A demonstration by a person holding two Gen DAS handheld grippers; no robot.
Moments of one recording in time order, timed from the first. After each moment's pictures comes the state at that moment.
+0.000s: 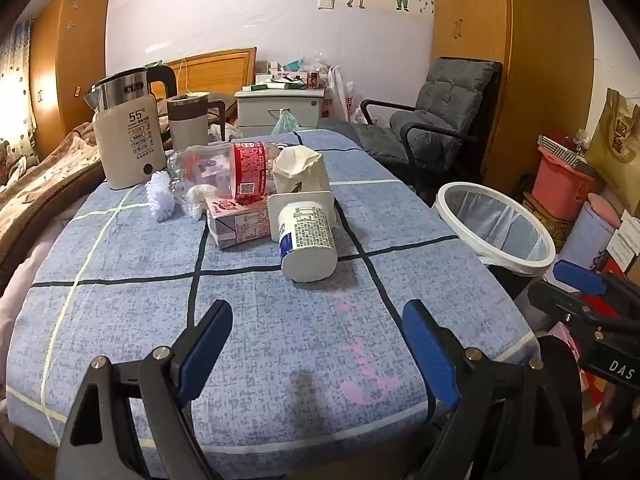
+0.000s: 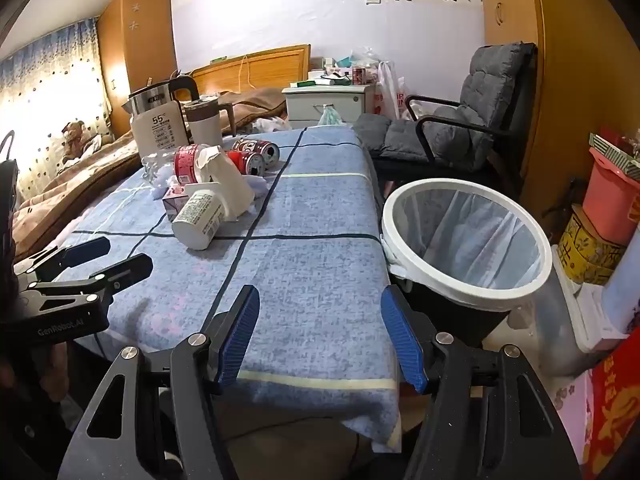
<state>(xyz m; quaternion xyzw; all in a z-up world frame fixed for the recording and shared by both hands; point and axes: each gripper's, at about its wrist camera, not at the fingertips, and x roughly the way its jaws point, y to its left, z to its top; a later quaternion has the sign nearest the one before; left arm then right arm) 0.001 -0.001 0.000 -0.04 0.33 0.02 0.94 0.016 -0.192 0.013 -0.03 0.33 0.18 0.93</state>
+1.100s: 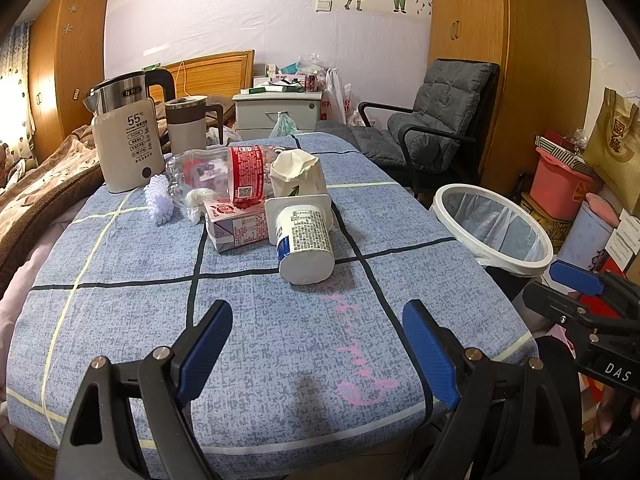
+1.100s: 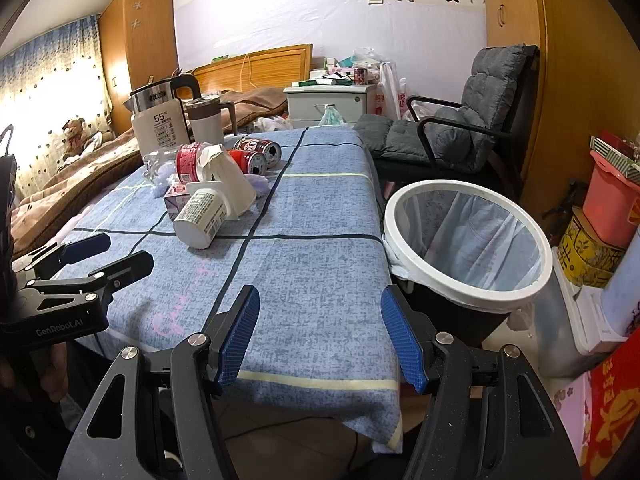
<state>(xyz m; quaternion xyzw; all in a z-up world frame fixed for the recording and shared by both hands) -0.001 -0.005 0.002 -0.04 0.33 0.01 0.94 0.016 -0.189 0.013 -0.03 0.33 0.18 0.93</state>
